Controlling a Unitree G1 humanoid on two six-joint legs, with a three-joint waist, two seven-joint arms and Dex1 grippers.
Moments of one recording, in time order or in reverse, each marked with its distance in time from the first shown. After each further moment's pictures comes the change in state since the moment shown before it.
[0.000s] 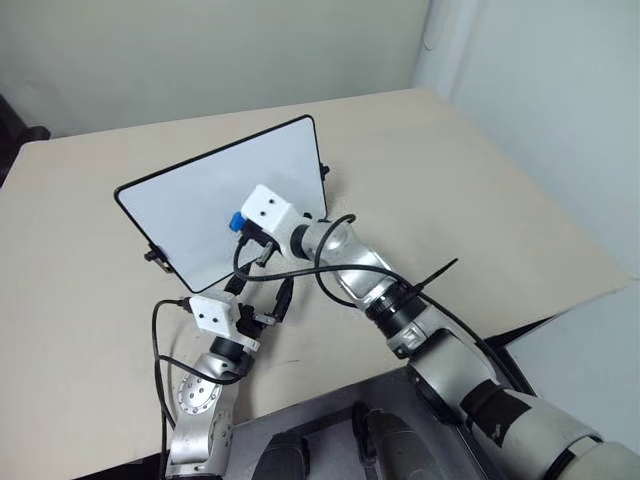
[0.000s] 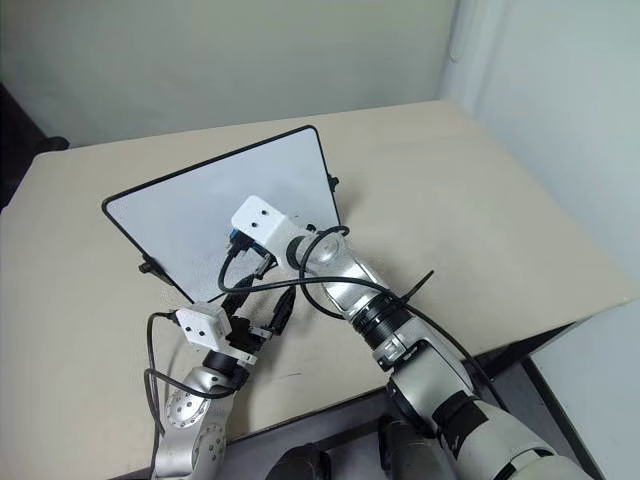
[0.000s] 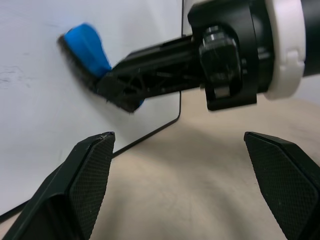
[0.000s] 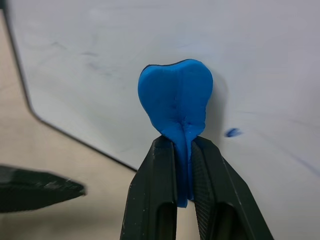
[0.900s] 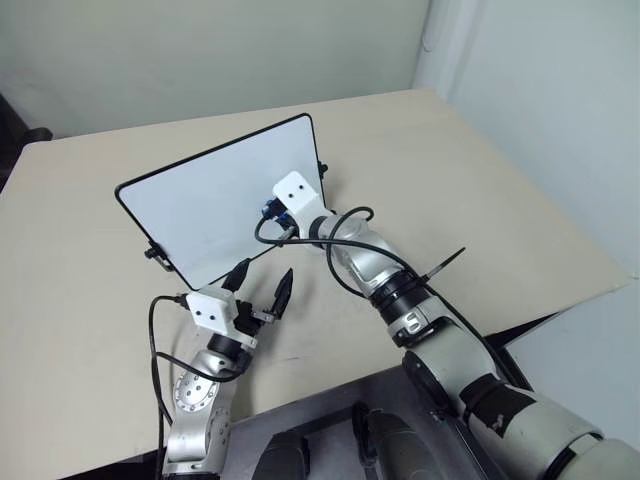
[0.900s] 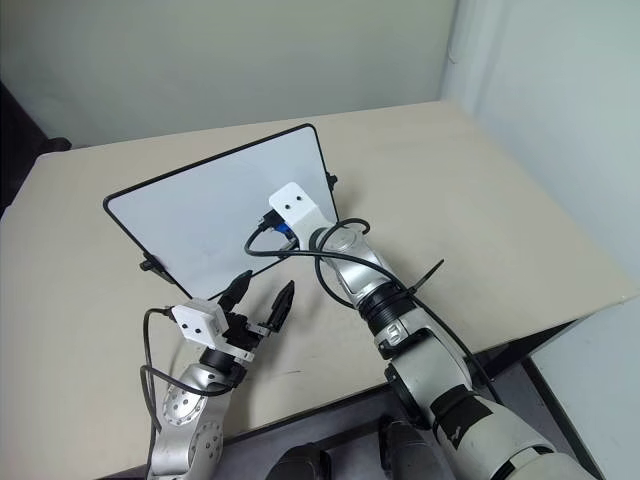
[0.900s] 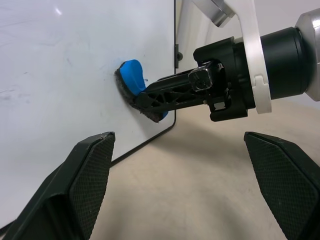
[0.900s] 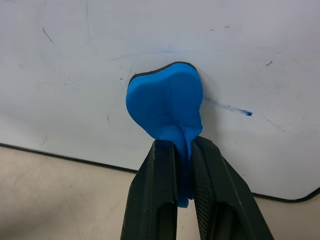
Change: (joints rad) left arm -0.021 0.015 0.002 -0.012 -0.010 0.005 -0.007; right arm -0.056 0.013 -0.184 0.156 0.021 0.019 -0.144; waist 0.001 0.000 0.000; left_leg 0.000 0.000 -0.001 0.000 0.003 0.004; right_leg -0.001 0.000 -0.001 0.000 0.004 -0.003
